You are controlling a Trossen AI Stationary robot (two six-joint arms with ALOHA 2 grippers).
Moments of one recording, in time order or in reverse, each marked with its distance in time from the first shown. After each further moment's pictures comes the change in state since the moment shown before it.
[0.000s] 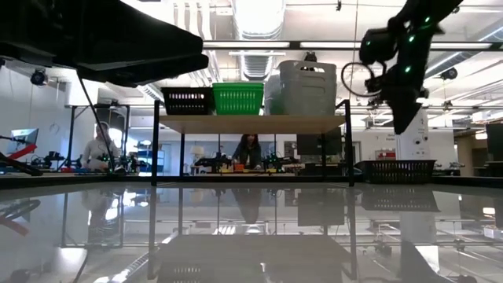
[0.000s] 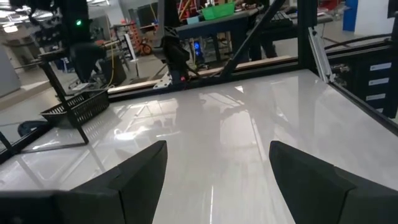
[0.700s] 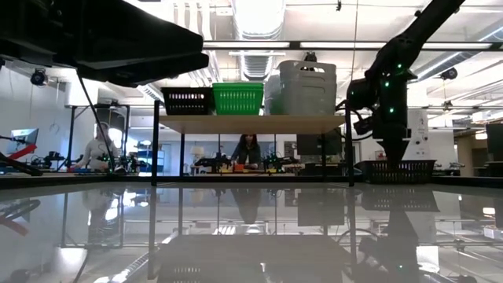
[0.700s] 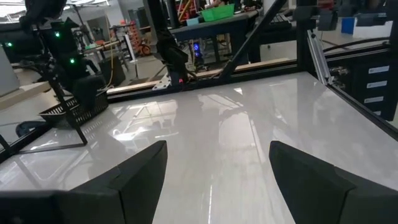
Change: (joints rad) left arm 0.000 0.000 0.000 0.007 0.003 -0.003; right arm -0.146 0.341 0.003 0.158 -0.147 -0.220
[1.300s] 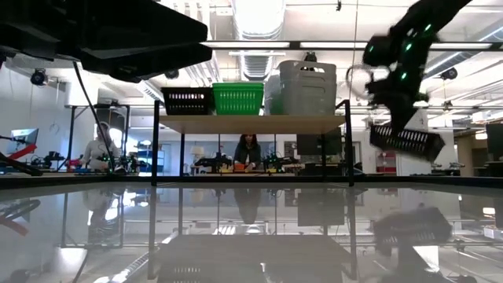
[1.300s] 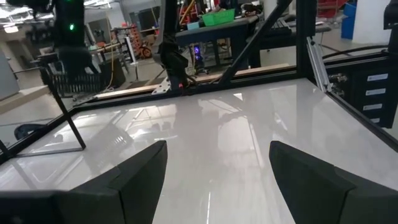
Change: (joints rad) left arm 0.000 0.000 0.020 0.000 -0.001 0.002; right arm 0.006 -0.347 -0.003 -0.058 0.125 0.204
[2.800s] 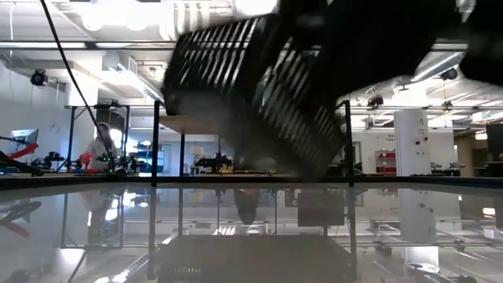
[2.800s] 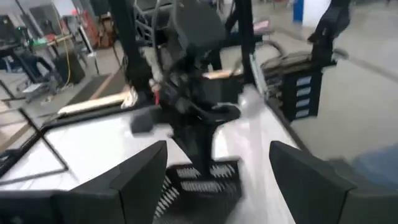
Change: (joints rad) left arm -0.179 -0.448 0.157 -0.759 -0.006 -0.105; right arm 1.418 0.624 0.232 0.690 0.088 -0.373
